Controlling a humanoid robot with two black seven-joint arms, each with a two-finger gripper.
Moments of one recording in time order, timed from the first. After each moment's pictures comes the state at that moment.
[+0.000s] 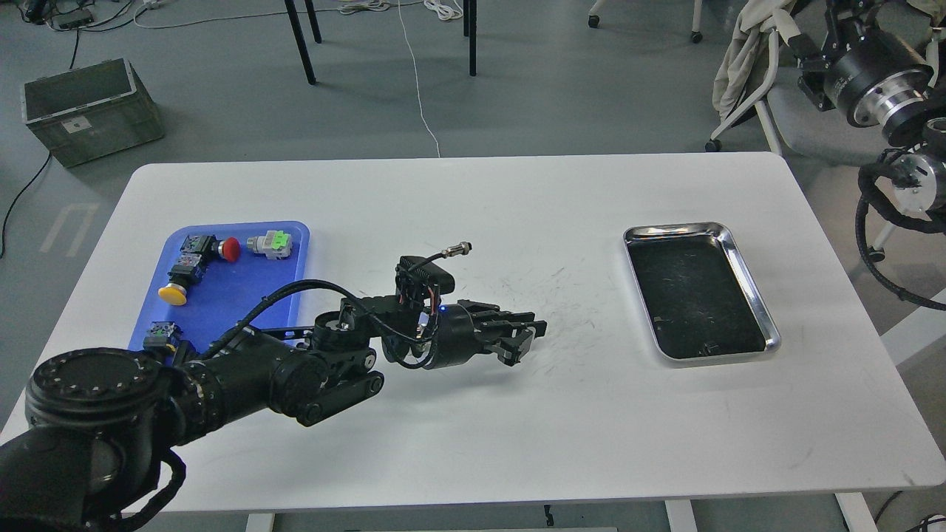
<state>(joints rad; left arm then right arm) -0.90 -0.04 0.04 -0.65 1.47 0.06 -0.49 1.13 -0.62 0.22 0.69 -0.21 0.06 0.37</state>
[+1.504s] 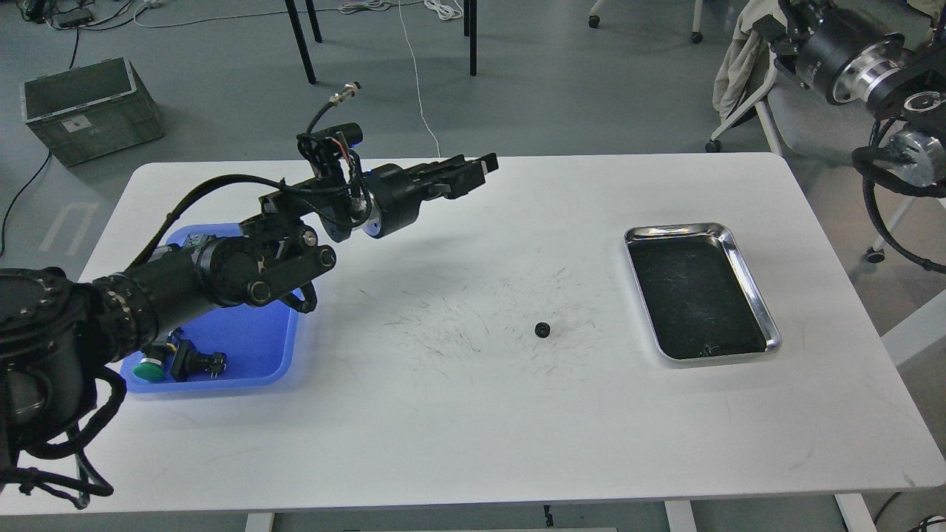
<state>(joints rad) -1.12 0.21 0.00 -0.64 0.95 0.05 -0.49 1.27 -0.61 0.05 0.72 -0.35 0.10 0.37</state>
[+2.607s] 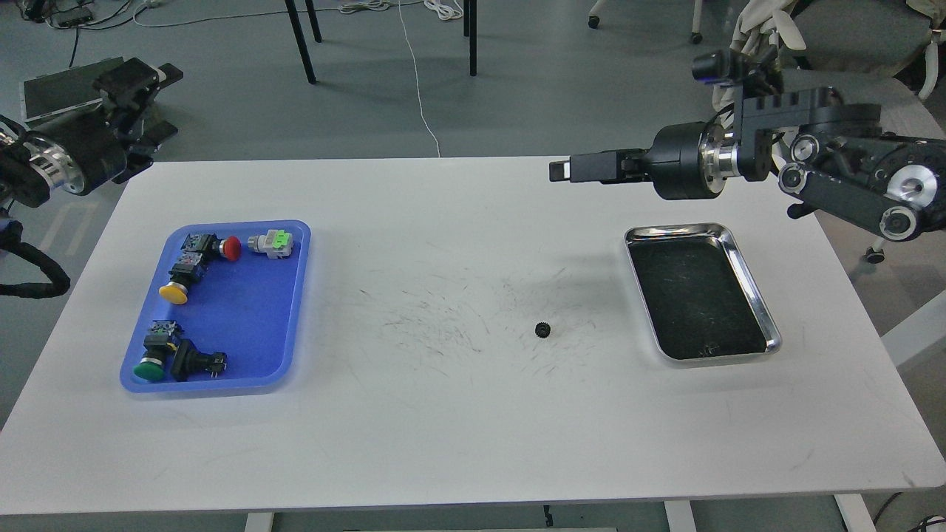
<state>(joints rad) -1.03 0.61 -0.17 -0.38 0.42 -0.49 -0.49 1.39 -0.51 -0.19 0.98 -1.25 0.39 0.42</state>
